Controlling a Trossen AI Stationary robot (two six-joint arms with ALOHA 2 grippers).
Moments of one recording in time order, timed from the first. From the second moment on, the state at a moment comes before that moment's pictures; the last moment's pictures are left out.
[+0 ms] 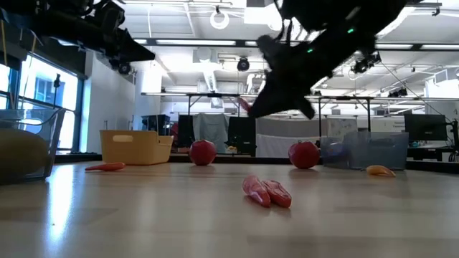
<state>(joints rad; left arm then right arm) 0.66 0.67 0.46 0.04 0.27 0.03 0.03 1.63 0.84 0.14 0.24 0.63</state>
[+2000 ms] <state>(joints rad) 0.66 0.67 0.46 0.18 0.27 0.04 -0.20 2.41 1.99 -0.18 0.20 0.10</state>
